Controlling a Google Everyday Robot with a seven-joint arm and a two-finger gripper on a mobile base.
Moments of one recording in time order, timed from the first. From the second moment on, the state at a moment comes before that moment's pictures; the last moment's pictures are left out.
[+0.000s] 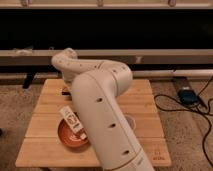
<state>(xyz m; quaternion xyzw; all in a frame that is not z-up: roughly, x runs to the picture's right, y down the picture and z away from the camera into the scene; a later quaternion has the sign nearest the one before) -0.188 -0.003 0.919 -0.02 -0.29 -0.95 0.08</state>
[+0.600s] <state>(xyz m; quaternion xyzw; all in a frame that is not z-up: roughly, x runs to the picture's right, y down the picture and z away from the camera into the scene) -0.163 -0.008 0.881 0.01 -0.26 -0.96 0.11</state>
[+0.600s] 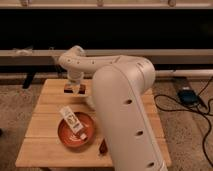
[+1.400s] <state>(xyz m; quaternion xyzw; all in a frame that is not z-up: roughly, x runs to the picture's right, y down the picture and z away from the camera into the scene) -0.129 0.008 0.875 0.01 -0.27 -0.95 0.14</state>
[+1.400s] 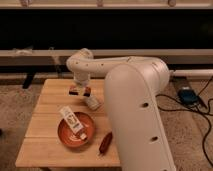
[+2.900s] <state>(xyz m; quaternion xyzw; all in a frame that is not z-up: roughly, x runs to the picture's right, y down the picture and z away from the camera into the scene) -0.068 0.048 0.901 -0.05 -0.33 -0.93 0.15</state>
